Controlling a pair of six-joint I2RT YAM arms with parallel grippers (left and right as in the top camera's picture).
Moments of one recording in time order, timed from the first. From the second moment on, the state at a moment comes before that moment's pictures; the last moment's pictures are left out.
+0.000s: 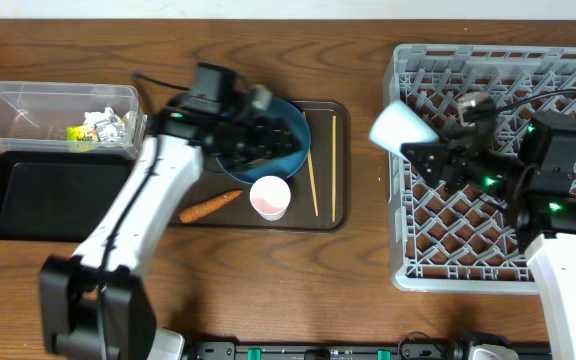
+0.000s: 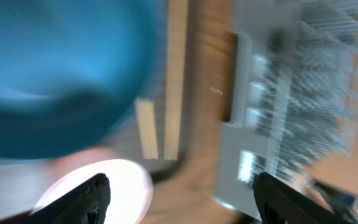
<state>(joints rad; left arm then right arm) -0.21 1.61 1.30 -0.83 0.57 -0.45 -0.11 1.19 0.92 -0.46 -0.81 0.04</state>
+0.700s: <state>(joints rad) -0.01 1.25 1.31 -1.02 0.05 -0.36 -0.50 1.21 1.41 -1.24 -0.05 0.12</state>
